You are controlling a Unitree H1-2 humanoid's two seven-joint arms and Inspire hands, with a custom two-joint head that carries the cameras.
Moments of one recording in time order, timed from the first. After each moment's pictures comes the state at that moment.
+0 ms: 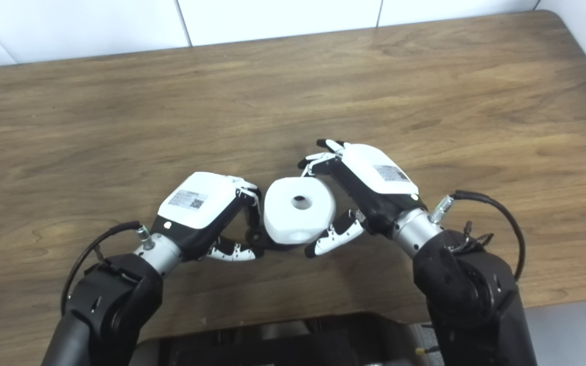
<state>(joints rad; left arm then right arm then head) -0.01 0.17 -0.46 -0.53 1.19 0.07 -0.72 0.10 -0.19 0.19 -0.83 -0.92 0.38 0.77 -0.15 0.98</state>
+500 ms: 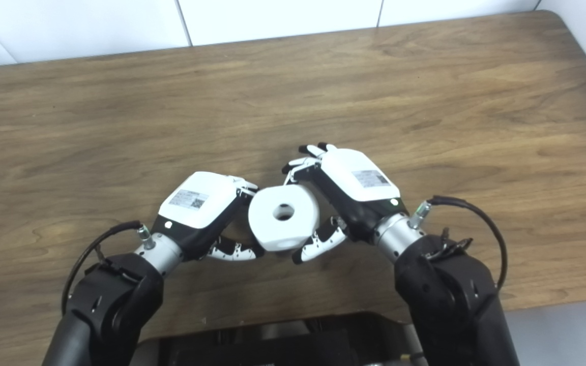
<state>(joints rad) -0.01 0.17 -0.47 -0.53 1.19 0.07 -0.72 0.11 -0.17 0.25 -0.80 -1.02 0.29 0.75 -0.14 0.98</state>
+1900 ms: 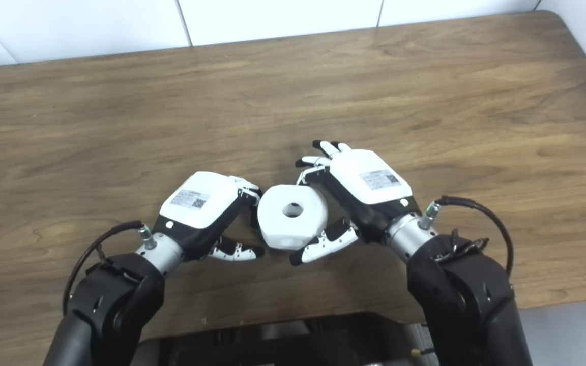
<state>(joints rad) -0.01 0.16 -0.47 -0.53 1.19 0.07 -0.72 0.11 -0.19 0.19 -0.83 -1.06 0.23 0.82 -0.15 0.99</state>
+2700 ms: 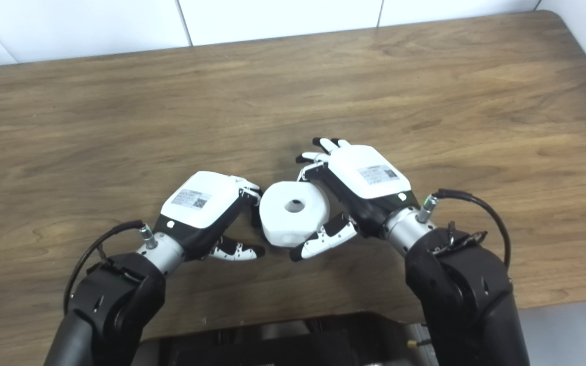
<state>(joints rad) -0.02 0.16 -0.47 -0.53 1.20 0.07 -0.72 0.07 -0.18 0.19 -0.82 -1.10 0.23 0.87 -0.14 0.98</state>
